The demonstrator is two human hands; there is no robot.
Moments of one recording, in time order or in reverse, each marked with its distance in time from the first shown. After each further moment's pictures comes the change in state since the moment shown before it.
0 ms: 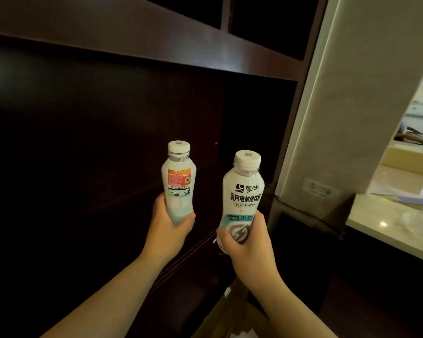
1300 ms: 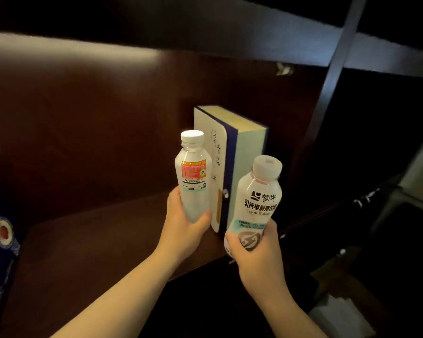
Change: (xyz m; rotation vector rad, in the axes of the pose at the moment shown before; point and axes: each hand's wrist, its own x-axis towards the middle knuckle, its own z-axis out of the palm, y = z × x) left_hand -0.367 0.071 -0.586 0.143 0.239 0.062; right_hand -0.480 -0.289 0.346 0.190 -0.209 -0.070
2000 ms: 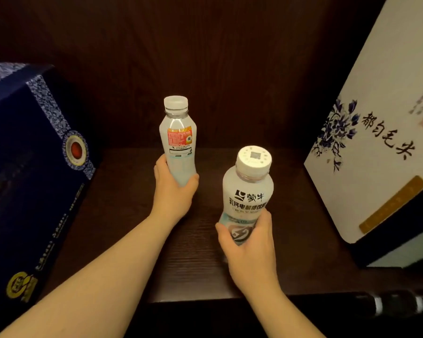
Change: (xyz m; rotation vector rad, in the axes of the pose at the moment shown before) left_hand 0.040 -0.232 -0.163 0.348 0.493 -0.345; right_hand 0.005 0.134 0.239 -0.013 -0.426 0.094
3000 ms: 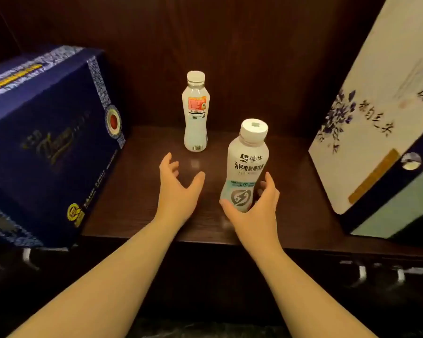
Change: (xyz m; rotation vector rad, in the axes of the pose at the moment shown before) left_hand -0.091 0.003 -0.029 -0.141 0.024 -0.147; right_hand -0.012 -0.014 -0.017 -0.026 -0.114 0.062
